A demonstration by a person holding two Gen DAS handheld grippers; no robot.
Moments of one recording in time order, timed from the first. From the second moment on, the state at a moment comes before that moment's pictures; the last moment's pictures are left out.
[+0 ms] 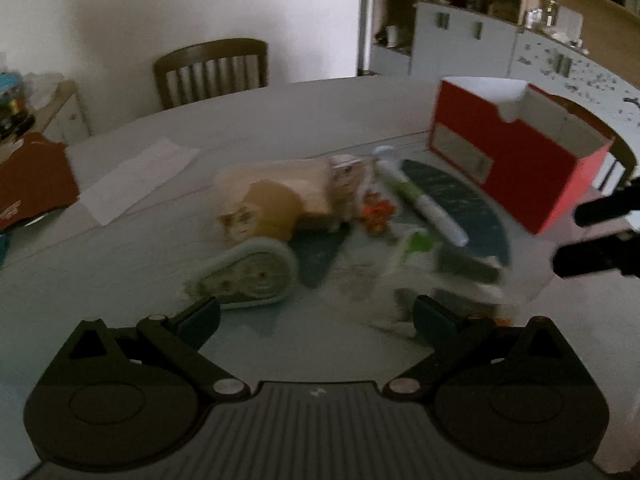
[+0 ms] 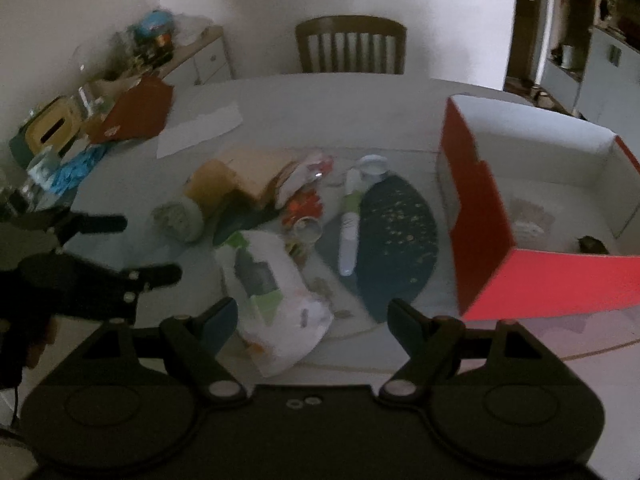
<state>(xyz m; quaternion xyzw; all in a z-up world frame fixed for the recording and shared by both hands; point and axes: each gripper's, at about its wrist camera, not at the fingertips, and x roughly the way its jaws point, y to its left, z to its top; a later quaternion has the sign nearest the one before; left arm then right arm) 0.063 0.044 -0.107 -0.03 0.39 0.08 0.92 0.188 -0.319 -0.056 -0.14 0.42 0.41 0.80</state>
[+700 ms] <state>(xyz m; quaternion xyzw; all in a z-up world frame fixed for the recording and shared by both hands) 0.106 0.082 -0.141 0.09 0.40 0.02 0.91 0.182 -0.261 -0.088 -0.22 0.42 0.44 0.76</state>
